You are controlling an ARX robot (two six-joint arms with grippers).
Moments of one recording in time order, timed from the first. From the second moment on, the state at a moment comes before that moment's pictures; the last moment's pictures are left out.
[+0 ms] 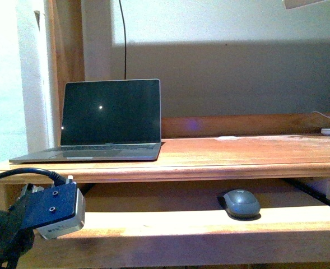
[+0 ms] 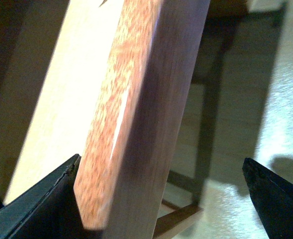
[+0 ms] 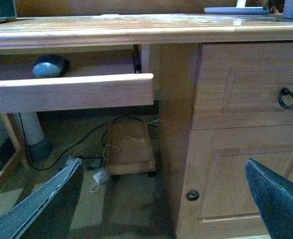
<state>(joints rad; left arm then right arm) -0.09 1.71 1.08 -0.27 0.60 1.26 0.00 0.00 0.02 0.00 0.00 0.00</state>
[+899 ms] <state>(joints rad) -0.10 1.52 0.96 0.57 0.15 0.08 0.00 0.00 0.02 0.00 0.00 0.00</state>
